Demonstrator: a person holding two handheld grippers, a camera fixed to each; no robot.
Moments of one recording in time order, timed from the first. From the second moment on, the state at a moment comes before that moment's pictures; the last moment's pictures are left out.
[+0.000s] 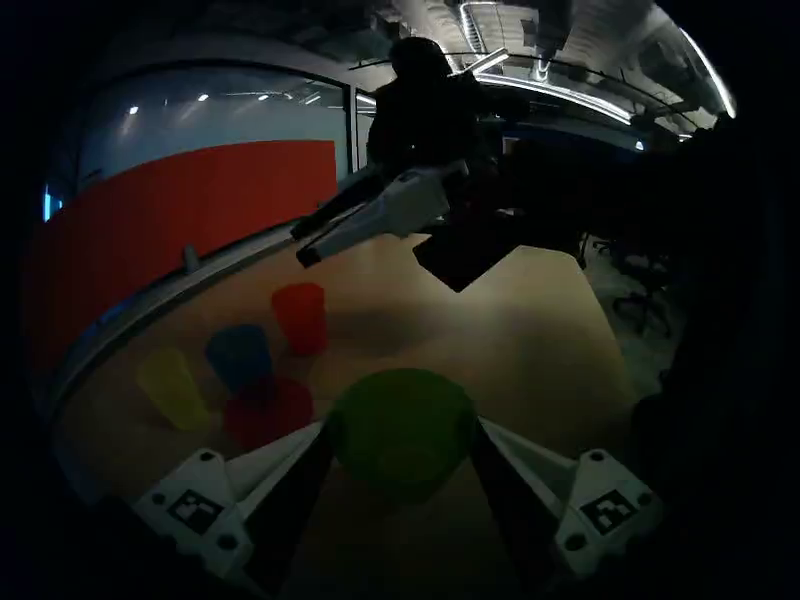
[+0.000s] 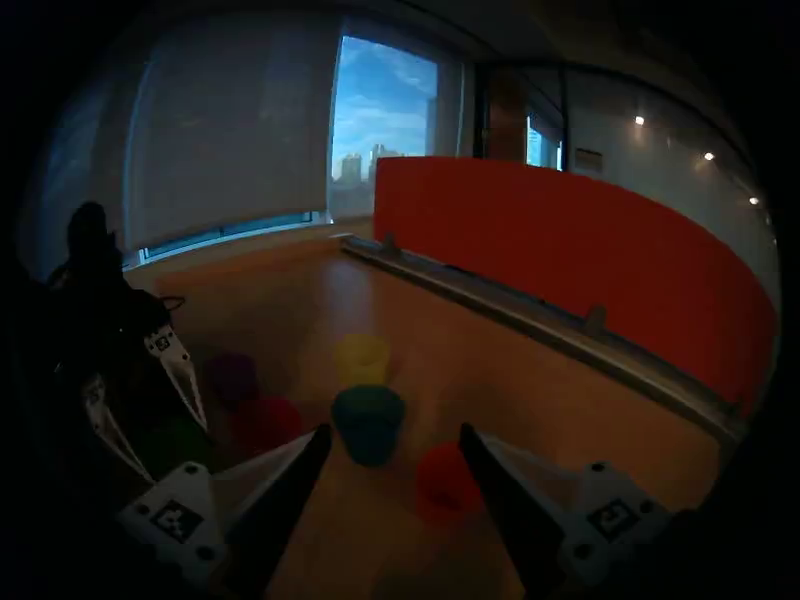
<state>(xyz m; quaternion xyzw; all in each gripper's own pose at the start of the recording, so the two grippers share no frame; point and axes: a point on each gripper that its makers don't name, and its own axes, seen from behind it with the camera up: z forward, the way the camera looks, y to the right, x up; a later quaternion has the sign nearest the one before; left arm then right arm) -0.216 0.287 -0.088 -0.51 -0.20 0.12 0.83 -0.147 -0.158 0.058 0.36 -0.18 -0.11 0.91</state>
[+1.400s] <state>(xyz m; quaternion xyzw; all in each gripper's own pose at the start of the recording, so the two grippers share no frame) -0.075 0.197 -0.058 -0.42 -0.05 0.06 0.90 -0.209 -0.214 0.092 0.38 -0.22 -0.14 0.89</state>
